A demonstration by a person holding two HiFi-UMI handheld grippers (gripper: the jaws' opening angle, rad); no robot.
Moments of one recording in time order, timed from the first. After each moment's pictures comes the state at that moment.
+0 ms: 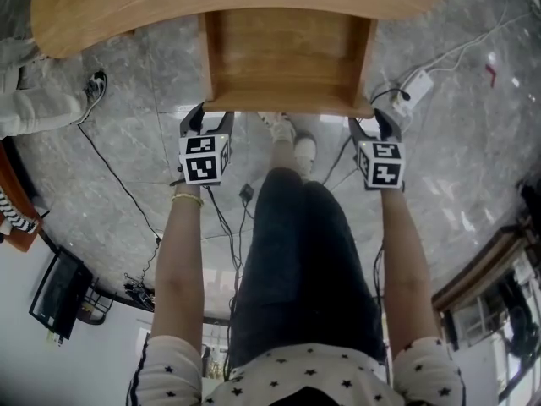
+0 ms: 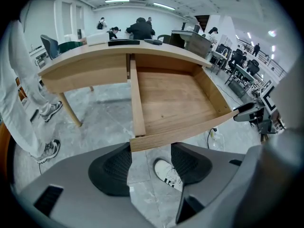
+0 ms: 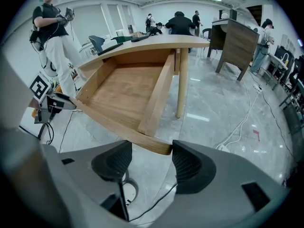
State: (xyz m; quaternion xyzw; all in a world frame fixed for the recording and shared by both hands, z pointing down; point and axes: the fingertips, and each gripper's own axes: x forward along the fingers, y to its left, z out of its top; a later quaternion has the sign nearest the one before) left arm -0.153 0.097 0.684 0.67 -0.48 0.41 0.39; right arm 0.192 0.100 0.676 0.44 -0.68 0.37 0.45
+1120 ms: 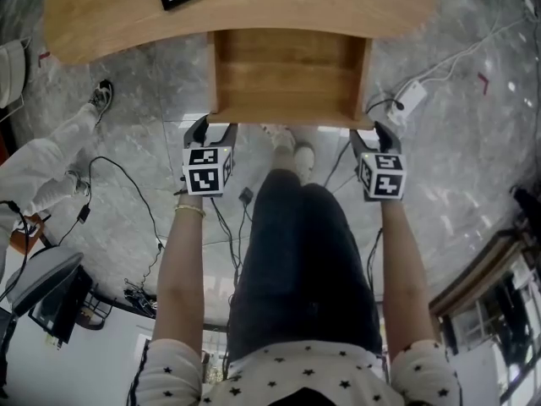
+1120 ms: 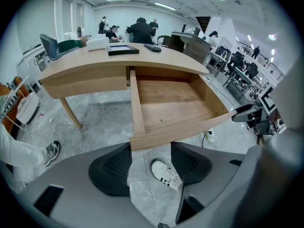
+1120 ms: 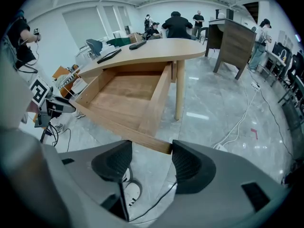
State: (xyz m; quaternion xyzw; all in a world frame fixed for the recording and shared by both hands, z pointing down) left arm -0.151 0.090 0.648 0.67 -0.47 0.41 0.40; right arm 0.194 0.092 0.639 0.45 -0.68 0.38 0.44
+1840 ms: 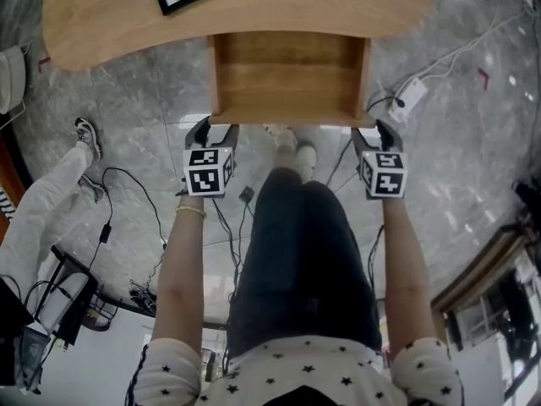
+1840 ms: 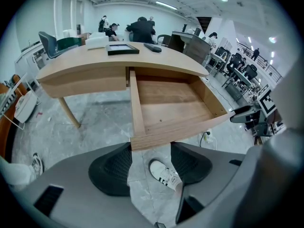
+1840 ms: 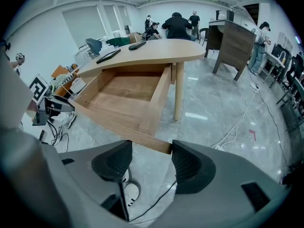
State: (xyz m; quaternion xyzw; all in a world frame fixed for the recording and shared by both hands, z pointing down) left arm -0.149 0.086 0.643 0.67 -0.46 0.40 0.42; right arm 0.196 0.088 0.635 0.45 -0.67 0.38 0.45
